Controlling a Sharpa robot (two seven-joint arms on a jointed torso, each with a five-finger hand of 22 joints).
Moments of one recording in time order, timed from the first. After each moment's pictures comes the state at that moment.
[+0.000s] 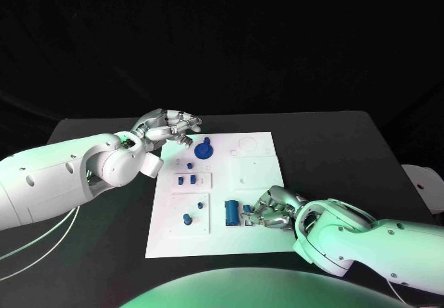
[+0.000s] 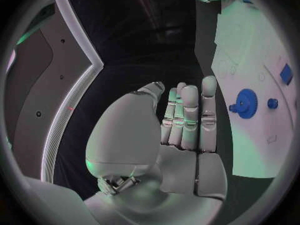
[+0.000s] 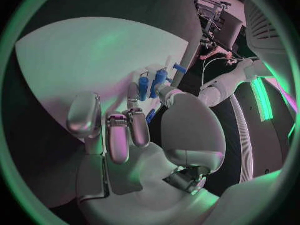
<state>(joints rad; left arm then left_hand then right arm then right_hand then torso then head) 1.16 -0.89 -0.05 1.47 -0.18 -0.10 0.28 1.43 -0.13 0.29 0.29 0.31 0.89 0.14 0.35 0.38 1.02 0.08 0.50 0.19 1.18 0.01 1.15 0.61 0.16 1.13 0.12 0.46 1.31 0.99 -0.91 -0.19 1.92 -1.17 -0.51 -0.54 1.00 -0.24 0.45 0.29 0.12 1.10 0.04 0.26 0.77 1.46 -0.03 1.40 1.31 1.46 -0.08 1.57 1.31 0.11 1.44 0.02 1.04 1.31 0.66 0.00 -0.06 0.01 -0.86</state>
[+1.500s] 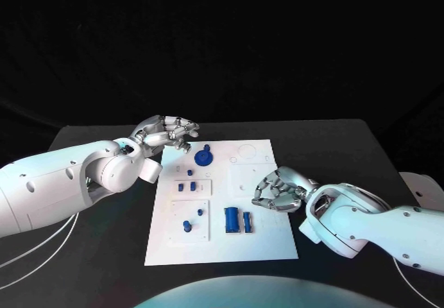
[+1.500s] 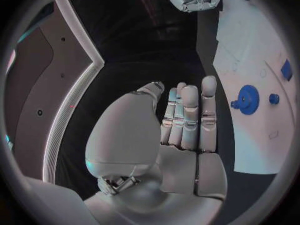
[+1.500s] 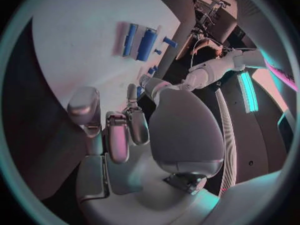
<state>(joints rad) 1.16 -0.88 -0.05 1.46 -0.16 -0.10 0.29 1.43 -0.14 0.29 0.29 0.31 0.89 0.14 0.35 0.38 1.02 0.08 0.50 0.19 1.18 0.01 1.15 0.61 0.16 1.13 0.12 0.45 1.31 1.08 -0.96 -0.18 1.88 -1.08 -0.53 -0.30 1.26 -0.26 0.49 0.19 0.09 1.08 0.05 0.26 0.79 1.46 -0.02 1.38 1.31 1.47 -0.07 1.56 1.31 0.11 1.41 0.03 0.92 1.31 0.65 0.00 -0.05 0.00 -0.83</state>
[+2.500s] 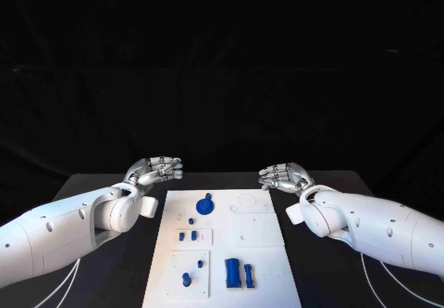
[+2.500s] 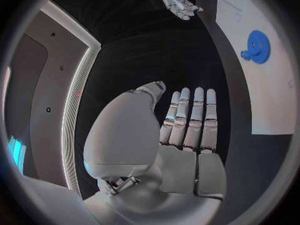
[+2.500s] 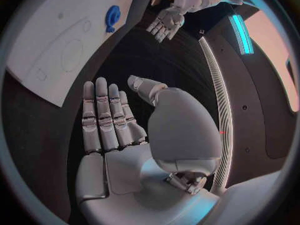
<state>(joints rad) 1.13 -0.79 -0.05 1.24 -0.02 -0.25 0.40 1.42 -0.17 0.39 0.26 0.23 0.81 0.18 0.25 0.33 0.99 0.13 0.15 0.07 0.81 0.15 0.37 0.26 0.16 0.74 0.25 0.06 0.84 1.15 -0.67 -0.14 1.19 -0.30 -0.42 0.34 1.24 -0.21 0.61 -0.03 0.16 0.88 0.21 0.13 0.55 1.04 0.15 0.13 0.23 1.02 0.12 0.30 0.47 0.17 0.88 0.23 0.06 0.80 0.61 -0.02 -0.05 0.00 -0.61</state>
